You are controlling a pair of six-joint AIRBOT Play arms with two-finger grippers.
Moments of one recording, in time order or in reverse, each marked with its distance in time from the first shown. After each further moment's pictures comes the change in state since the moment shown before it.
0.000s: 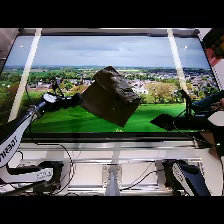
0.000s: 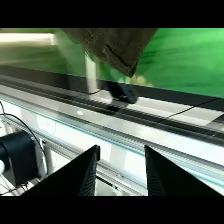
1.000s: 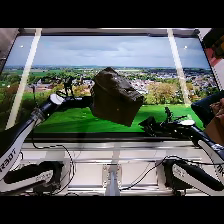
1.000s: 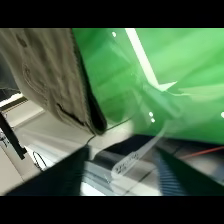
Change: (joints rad) left arm -0.183 0.104 0.000 -0.002 -0.054 0.026; right arm 0.077 -0.470 -0.275 0.416 -0.441 -0.254
